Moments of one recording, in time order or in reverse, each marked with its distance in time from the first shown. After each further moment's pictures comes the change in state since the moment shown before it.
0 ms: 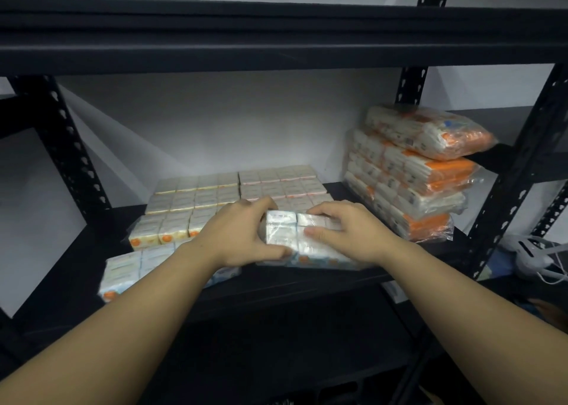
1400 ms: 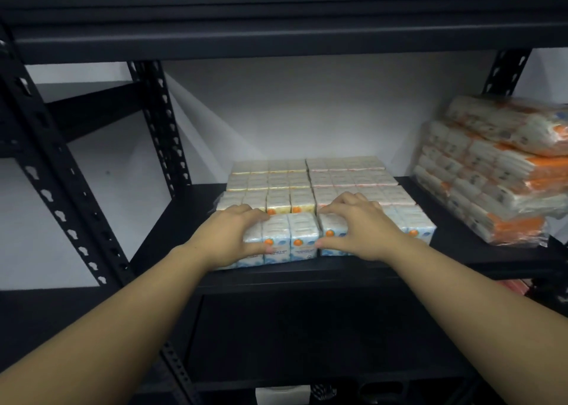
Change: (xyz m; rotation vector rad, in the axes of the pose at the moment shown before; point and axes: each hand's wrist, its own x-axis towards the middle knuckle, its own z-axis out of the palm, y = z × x) left_hand -0.113 -0.115 -0.026 0.125 -0.095 -0.236; right_hand 0.043 -0.063 0.084 -0.297 -0.103 -0.097
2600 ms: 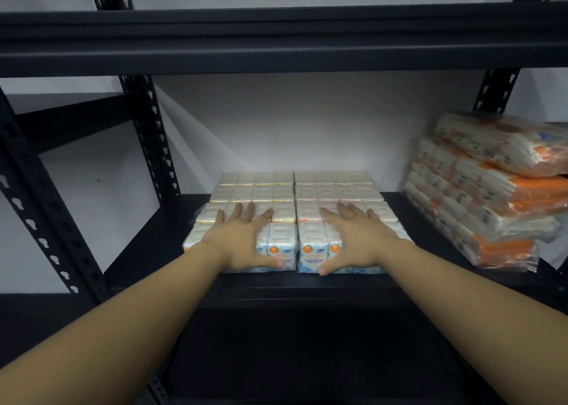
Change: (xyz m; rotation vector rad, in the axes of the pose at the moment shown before) left_hand 0.057 0.042 0.023 0.211 -0.189 -0.137; right_hand 0.016 0.056 -0.008 -0.148 -0.285 0.094
